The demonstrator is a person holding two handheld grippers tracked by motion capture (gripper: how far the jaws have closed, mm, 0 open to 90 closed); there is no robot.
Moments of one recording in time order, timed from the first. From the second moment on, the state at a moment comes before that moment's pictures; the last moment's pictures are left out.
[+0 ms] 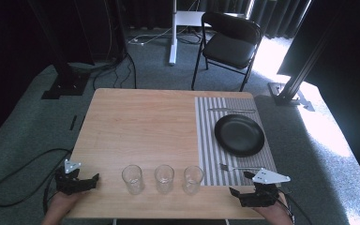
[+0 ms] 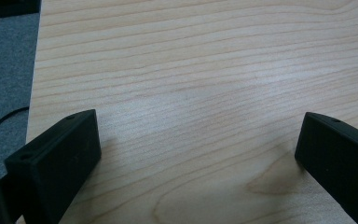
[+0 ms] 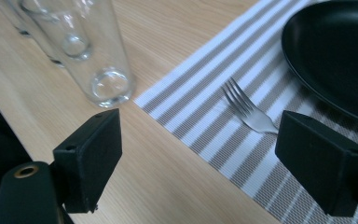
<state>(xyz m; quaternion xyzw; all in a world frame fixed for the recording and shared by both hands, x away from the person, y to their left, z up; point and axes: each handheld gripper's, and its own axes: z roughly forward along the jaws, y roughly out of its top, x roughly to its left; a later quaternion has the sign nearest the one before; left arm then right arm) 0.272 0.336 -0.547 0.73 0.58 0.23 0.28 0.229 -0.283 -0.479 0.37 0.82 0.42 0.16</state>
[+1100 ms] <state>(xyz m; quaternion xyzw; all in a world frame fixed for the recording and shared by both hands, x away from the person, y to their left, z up) 0.272 0.336 -0.547 0.73 0.58 0.23 0.28 0.236 -0.231 -0.439 0.28 0.83 0.46 0.13</state>
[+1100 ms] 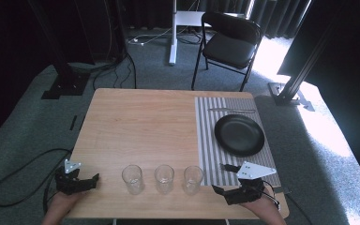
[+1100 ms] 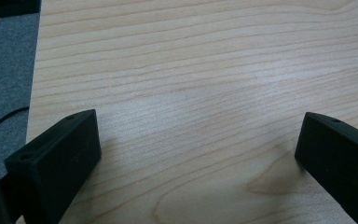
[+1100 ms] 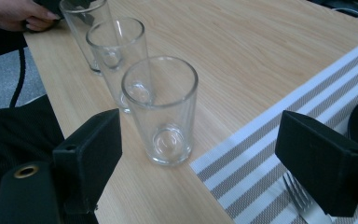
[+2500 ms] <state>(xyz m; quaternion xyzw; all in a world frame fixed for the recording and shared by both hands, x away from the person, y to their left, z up) 0.272 0.336 -0.547 0.73 0.58 0.23 0.28 0.259 -0.156 -0.434 0.21 0.86 0.45 0.09</state>
